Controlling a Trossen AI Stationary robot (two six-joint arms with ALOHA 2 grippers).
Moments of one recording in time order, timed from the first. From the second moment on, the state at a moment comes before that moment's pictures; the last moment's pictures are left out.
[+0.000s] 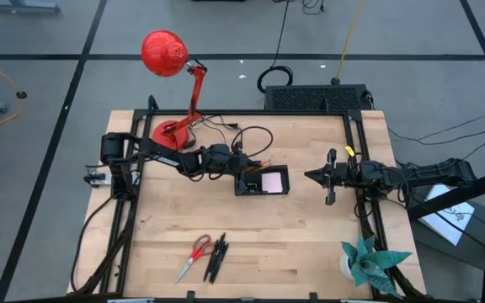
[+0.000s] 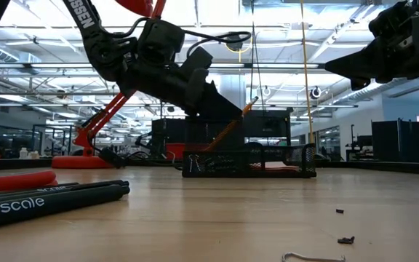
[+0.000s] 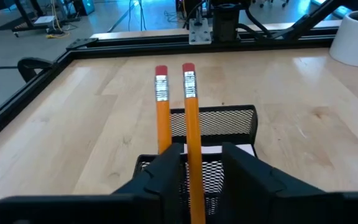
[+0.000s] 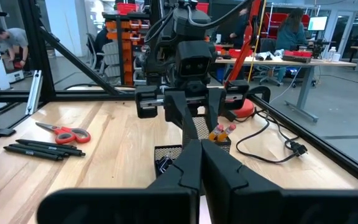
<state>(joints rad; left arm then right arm) 0.16 1.85 0.85 0.68 0.13 0.10 0.06 0.33 0.04 0.26 0.18 -0.01</state>
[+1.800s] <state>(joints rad) -0.55 1.64 0.85 -0.15 -0.15 -0.68 0.06 0.34 0.02 0.40 0.18 0.03</state>
